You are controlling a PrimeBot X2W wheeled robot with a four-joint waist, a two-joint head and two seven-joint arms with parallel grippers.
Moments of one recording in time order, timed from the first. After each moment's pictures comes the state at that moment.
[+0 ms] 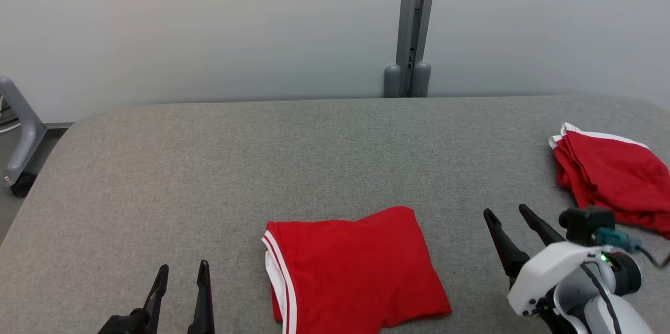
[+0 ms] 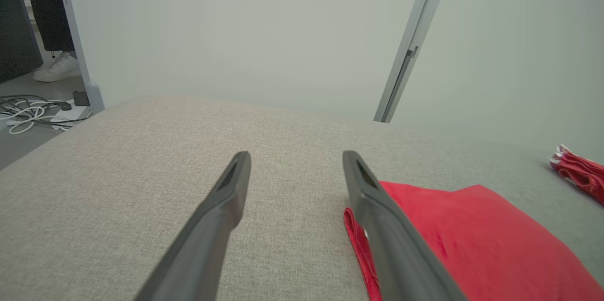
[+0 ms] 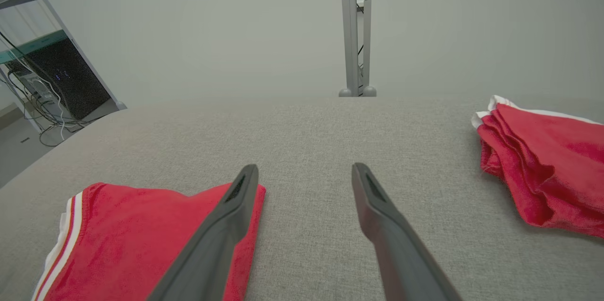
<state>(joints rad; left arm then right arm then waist) 0.13 0.05 -0.07 0.20 -0.29 0.02 -0.26 -0.15 -0.14 0.17 0.28 0.37 0.13 0.07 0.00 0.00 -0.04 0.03</state>
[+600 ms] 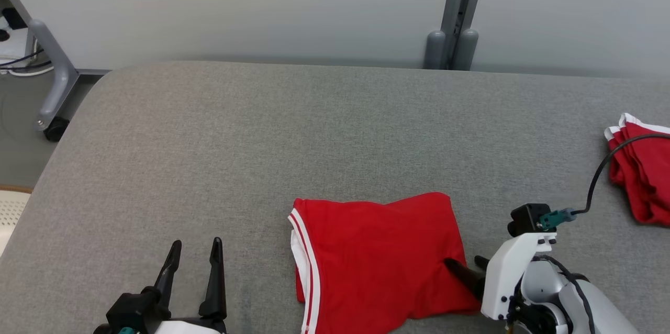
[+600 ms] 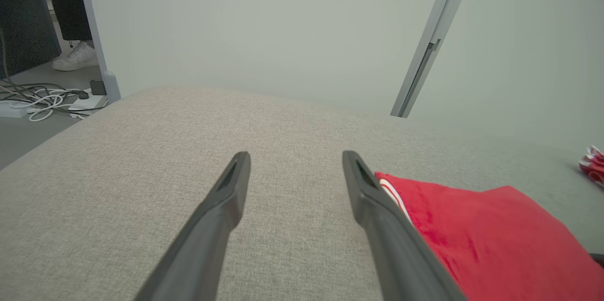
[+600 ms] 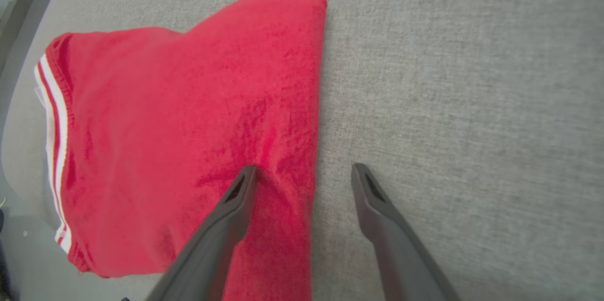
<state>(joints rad) 0.07 0.05 -0.11 0.19 -0.29 0.03 -0.26 -0.30 -0.17 0.34 0.50 0.64 0.13 0.50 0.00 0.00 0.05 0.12</state>
